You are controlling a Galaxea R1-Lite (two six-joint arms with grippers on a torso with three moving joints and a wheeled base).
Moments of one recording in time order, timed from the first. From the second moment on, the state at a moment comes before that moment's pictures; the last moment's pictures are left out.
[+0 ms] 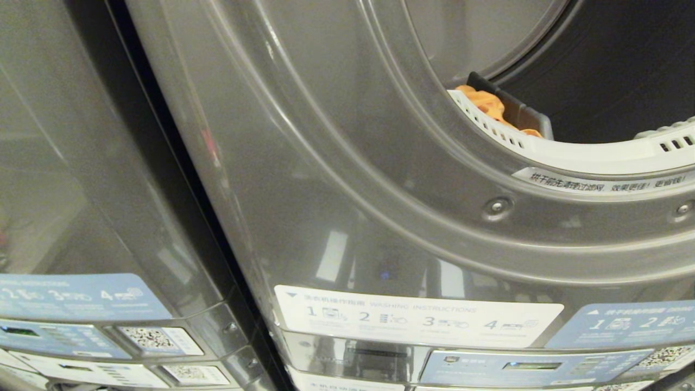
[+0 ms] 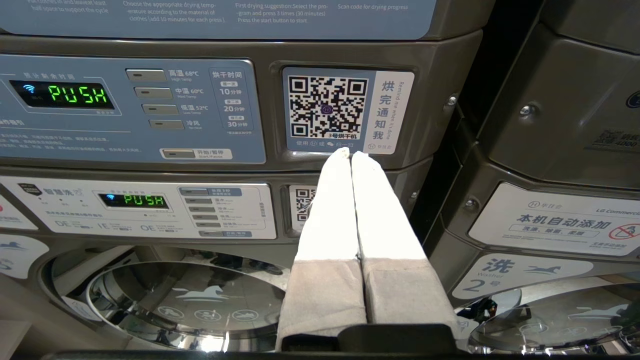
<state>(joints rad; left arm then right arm) -0.01 0.00 0.00 -0.01 0.00 0.00 0.00 0.00 0.00 0.00 0.02 -0.10</state>
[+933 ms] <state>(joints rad) -0.01 0.00 0.00 -0.01 0.00 0.00 0.00 0.00 0.00 0.00 -0.01 -0.02</state>
